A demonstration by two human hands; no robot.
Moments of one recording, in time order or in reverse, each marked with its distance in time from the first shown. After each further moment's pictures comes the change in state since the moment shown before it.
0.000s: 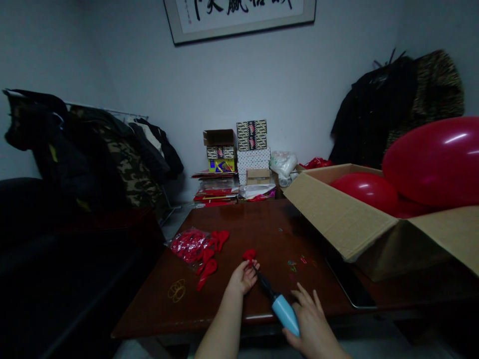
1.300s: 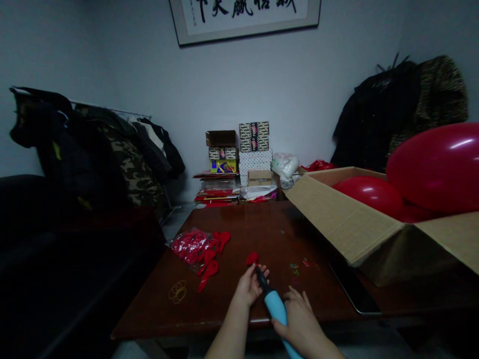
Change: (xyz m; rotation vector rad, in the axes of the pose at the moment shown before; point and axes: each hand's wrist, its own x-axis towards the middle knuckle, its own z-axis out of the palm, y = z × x) left_hand -0.001 -0.026 0.000 -0.186 -0.143 -0.064; right_hand 0.026 -0.036 -0.007 0.146 -0.085 0.113
